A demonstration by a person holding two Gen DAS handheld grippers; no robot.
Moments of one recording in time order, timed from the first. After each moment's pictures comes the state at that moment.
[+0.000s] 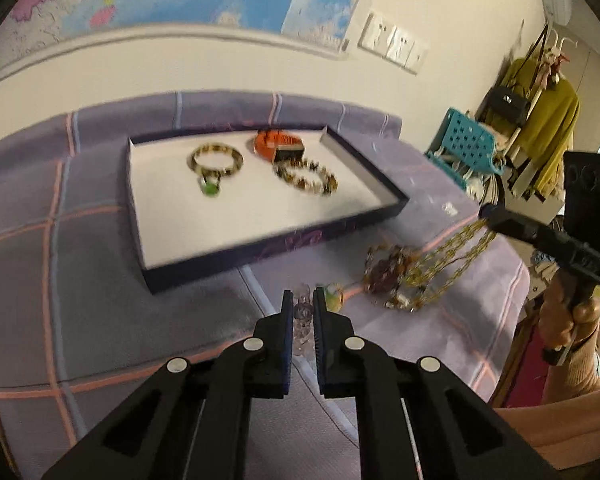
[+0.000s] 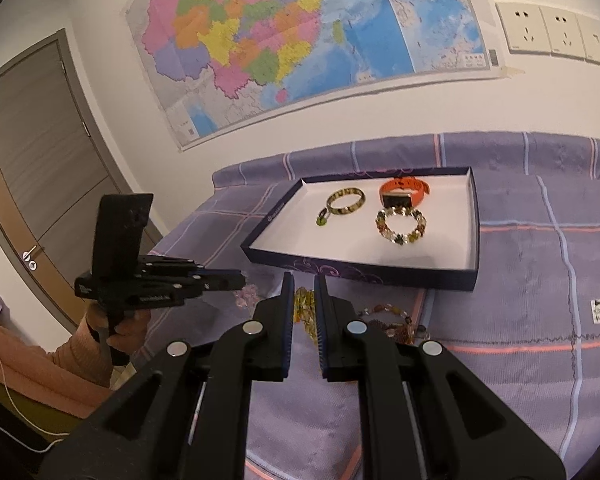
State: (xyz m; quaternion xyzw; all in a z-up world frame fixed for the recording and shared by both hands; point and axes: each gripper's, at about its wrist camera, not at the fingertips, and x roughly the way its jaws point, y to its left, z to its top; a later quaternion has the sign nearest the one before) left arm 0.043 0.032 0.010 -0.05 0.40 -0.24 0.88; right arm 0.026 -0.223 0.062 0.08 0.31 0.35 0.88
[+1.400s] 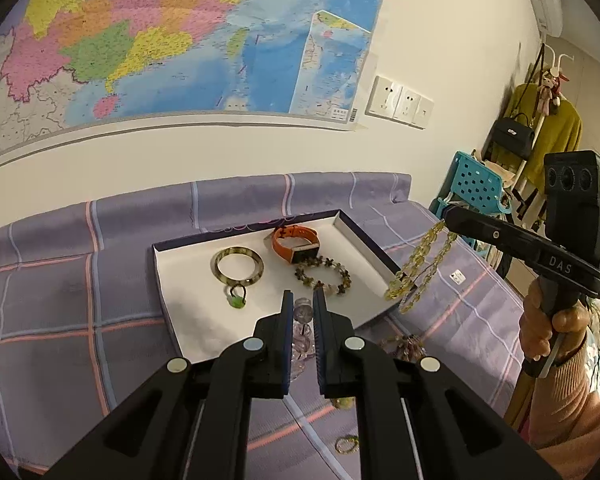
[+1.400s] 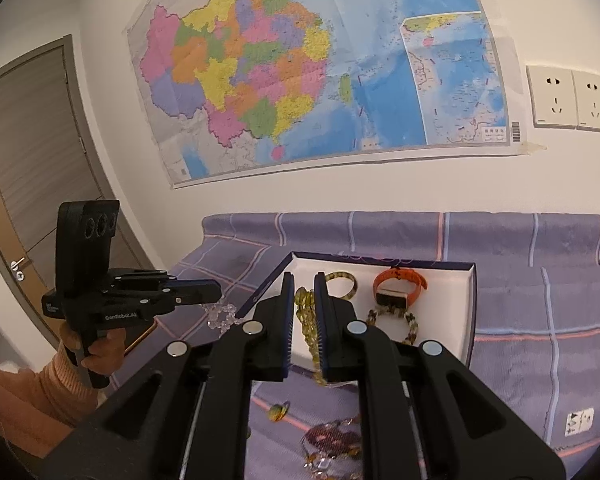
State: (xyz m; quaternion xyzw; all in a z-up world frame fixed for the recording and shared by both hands) left arm 0.088 0.038 0.077 -0.04 0.34 -0.22 0.91; right arm 0.102 -0.202 0.114 0.07 0.26 0.34 0.90
